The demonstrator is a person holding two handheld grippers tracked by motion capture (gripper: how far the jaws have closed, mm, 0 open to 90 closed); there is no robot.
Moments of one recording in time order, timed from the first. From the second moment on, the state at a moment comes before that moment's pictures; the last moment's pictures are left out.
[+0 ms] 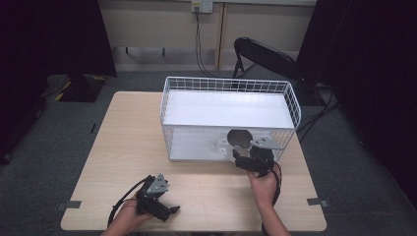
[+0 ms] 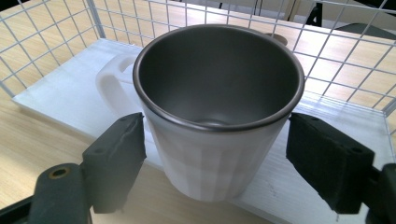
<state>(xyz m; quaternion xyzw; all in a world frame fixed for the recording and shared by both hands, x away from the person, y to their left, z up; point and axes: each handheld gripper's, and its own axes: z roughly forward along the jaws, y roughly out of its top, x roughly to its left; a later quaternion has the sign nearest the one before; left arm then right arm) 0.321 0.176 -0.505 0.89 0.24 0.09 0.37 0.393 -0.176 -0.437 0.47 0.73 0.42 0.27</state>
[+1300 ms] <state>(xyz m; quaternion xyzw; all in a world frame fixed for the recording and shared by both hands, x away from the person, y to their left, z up) 0.321 0.176 -0.505 0.89 0.24 0.09 0.37 0.404 -0.161 -0.441 0.48 0.73 0.40 0.29</state>
